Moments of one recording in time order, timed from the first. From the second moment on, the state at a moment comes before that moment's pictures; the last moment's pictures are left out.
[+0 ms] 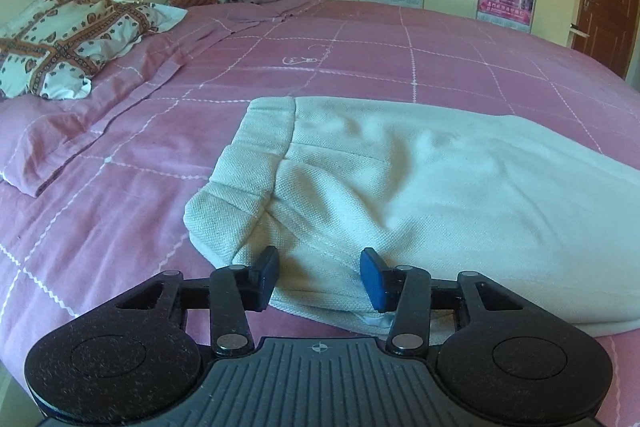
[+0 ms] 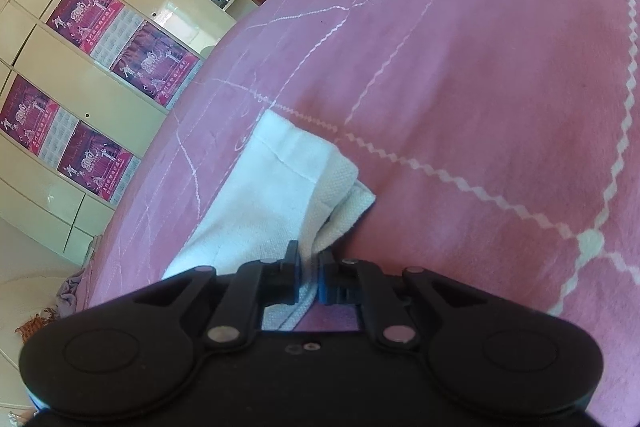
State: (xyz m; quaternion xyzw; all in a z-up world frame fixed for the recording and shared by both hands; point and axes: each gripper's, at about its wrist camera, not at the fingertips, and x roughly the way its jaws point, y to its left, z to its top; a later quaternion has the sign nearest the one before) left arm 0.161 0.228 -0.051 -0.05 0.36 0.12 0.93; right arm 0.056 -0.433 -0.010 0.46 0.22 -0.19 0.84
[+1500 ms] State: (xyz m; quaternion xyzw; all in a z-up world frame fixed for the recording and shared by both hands) left arm 0.177 0.235 -0.013 -0.11 0.26 0.05 0.96; right arm 0.074 -0.399 0.045 0.28 0.19 -0.17 0.92
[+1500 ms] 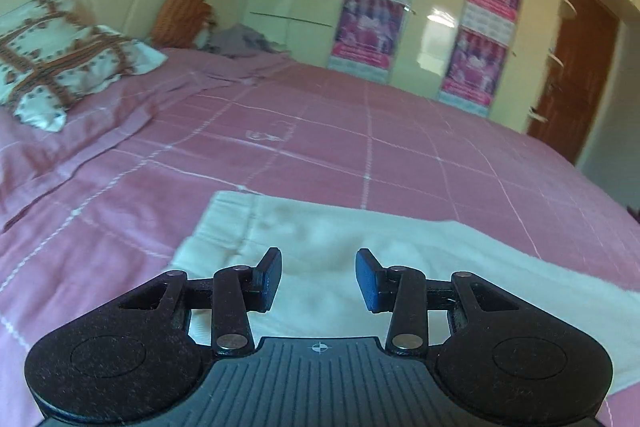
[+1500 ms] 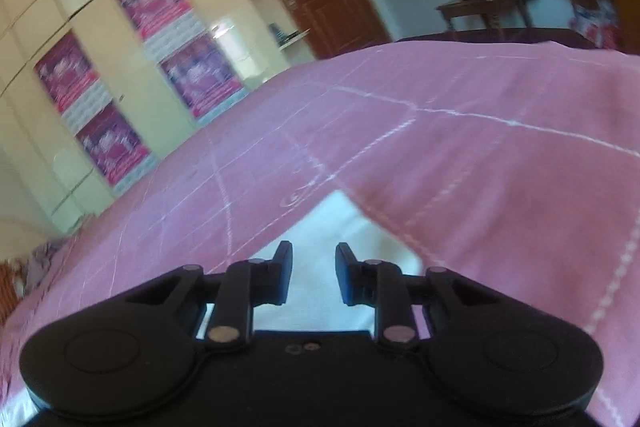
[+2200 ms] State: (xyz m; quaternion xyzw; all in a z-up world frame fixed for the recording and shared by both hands) left arm 0.185 0.212 -0.070 -0.11 0.33 0.01 0.94; right arm 0.055 -0.435 0.057 0.34 0.17 -0.21 0.90
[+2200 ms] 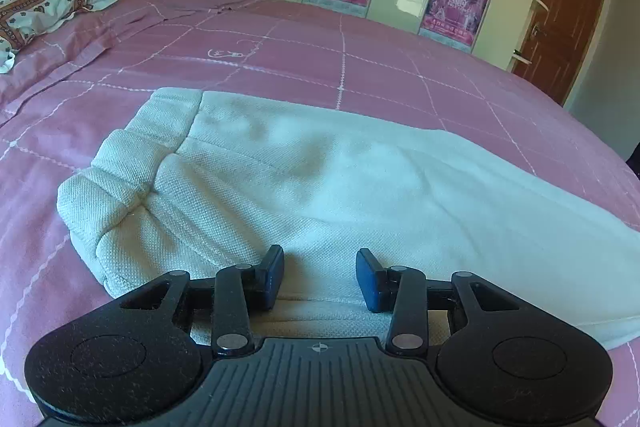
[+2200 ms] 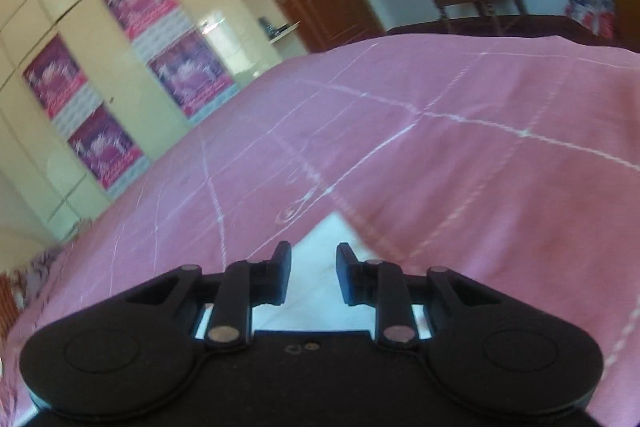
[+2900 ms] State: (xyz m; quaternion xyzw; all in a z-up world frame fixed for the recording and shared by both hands) left arm 0.187 0.215 -0.071 -0.12 0.33 0.02 0.93; right arm 0.027 -0.436 0.018 0.42 0.18 -0.17 0.87
